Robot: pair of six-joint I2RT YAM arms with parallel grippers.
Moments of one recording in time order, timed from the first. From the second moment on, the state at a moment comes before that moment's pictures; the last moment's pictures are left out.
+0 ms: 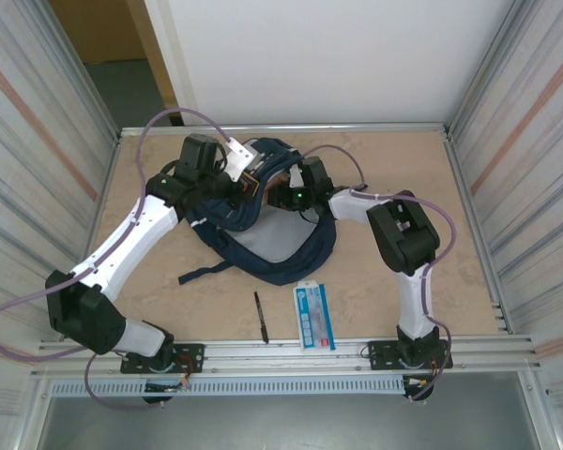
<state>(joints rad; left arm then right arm) -0.46 1.42 1.33 -0.58 0.35 0.21 0.55 2.10 1.34 0.13 -0.50 0.66</state>
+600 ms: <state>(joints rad) -0.45 1.42 1.31 -0.55 0.33 0.20 0.57 1.97 1.19 0.18 -0.56 0.63</state>
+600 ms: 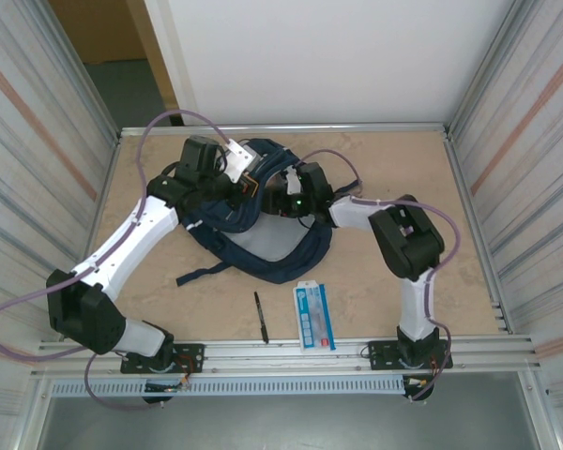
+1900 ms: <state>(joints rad) -0.94 1.16 0.77 -0.39 0.23 -0.65 0.95 1.37 0.70 -0.73 -0.29 0.70</state>
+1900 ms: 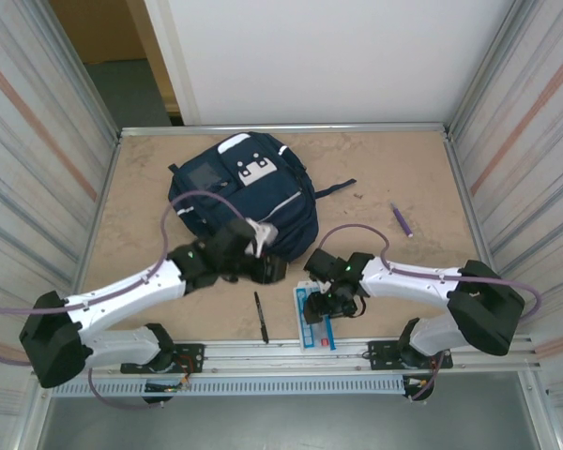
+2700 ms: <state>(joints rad) -1.18 1.64 0.73 -0.05 0.19 -1.08 0.70 1.32 0.51 -0.59 -0.66 0.60</state>
